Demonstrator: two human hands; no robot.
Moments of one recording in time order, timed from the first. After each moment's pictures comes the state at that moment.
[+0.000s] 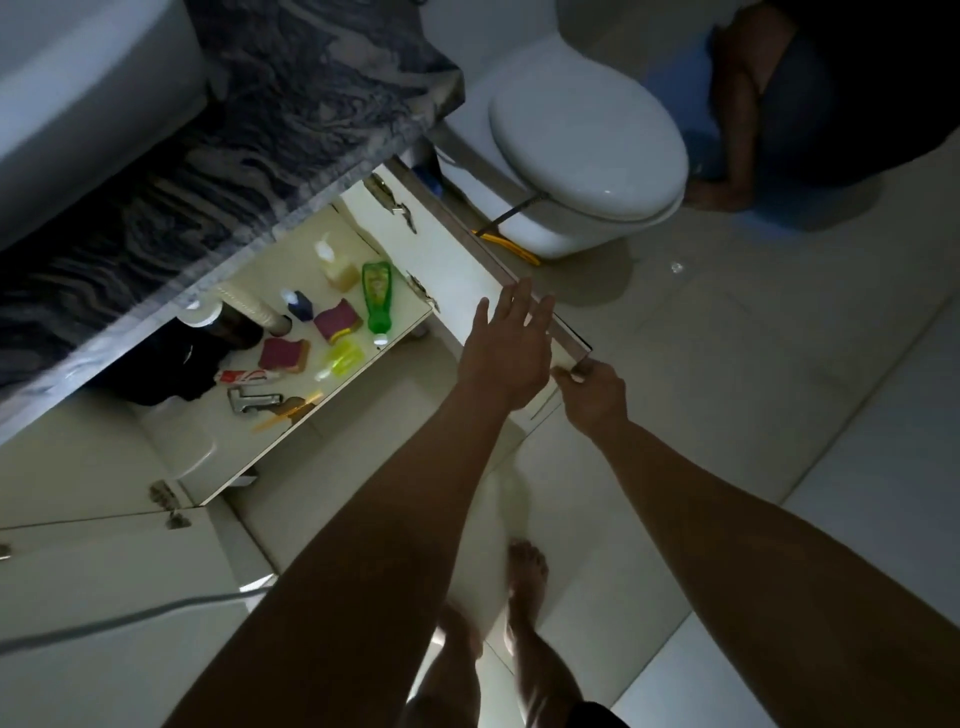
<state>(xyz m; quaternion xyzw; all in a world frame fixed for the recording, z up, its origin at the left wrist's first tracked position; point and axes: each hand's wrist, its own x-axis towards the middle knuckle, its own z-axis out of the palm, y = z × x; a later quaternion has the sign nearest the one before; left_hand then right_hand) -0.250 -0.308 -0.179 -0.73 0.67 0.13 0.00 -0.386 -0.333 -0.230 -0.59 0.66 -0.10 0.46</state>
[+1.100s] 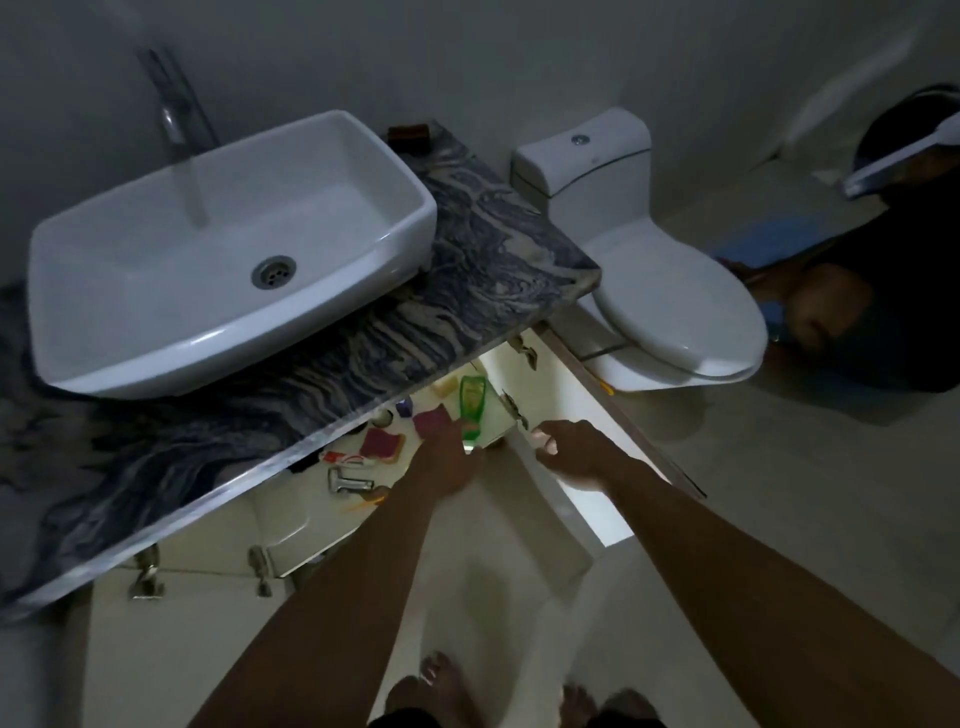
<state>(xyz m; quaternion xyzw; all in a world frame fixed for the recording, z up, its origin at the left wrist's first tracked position) -0.055 -0.218 -0.137 -0.84 0.39 0.33 -0.17 -0.232 -0.346 -0.104 -0.84 0.39 0.15 0.35</state>
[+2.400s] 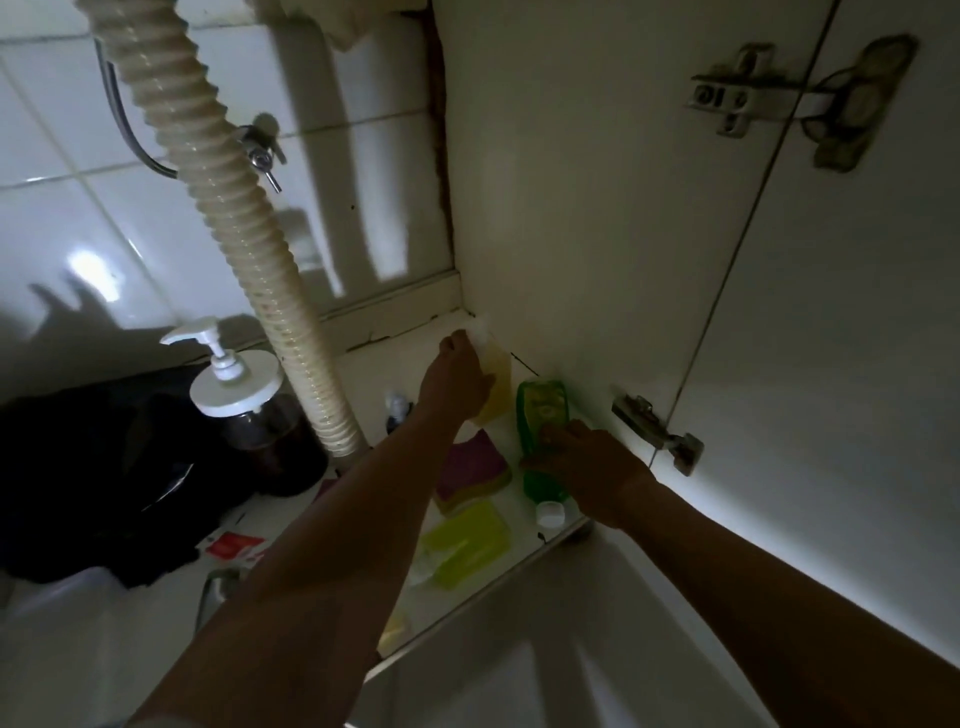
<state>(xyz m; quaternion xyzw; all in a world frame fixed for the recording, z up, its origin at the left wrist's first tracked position) 0.222 -0.408 -0.583 -0.85 0.47 0.08 -0.23 0.013 -0.445 -0.614 -0.98 0.19 0.11 -0.02</state>
